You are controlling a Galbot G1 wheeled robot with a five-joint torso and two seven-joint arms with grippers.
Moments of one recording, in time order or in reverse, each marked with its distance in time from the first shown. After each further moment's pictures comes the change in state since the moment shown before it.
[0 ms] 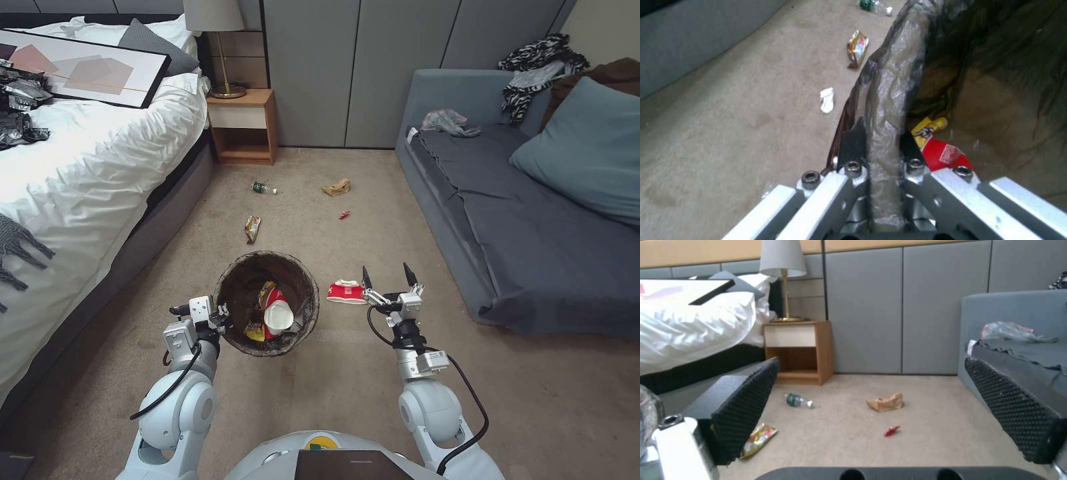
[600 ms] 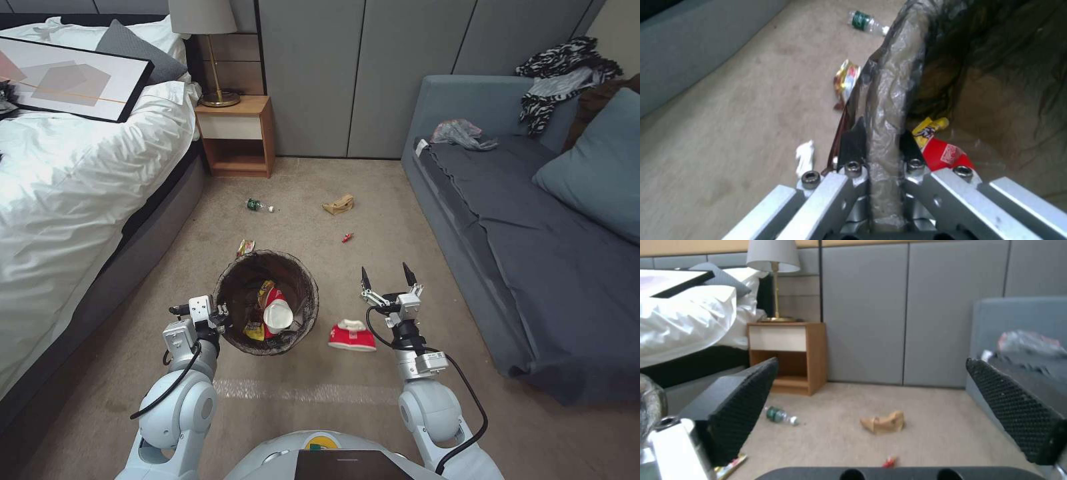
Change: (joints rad) left arm -0.002 -0.002 -0.001 0.002 0.003 -0.001 -0.001; right arm 0.005 0.002 0.003 -0.018 -0.044 0.036 -0.011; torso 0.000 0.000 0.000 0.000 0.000
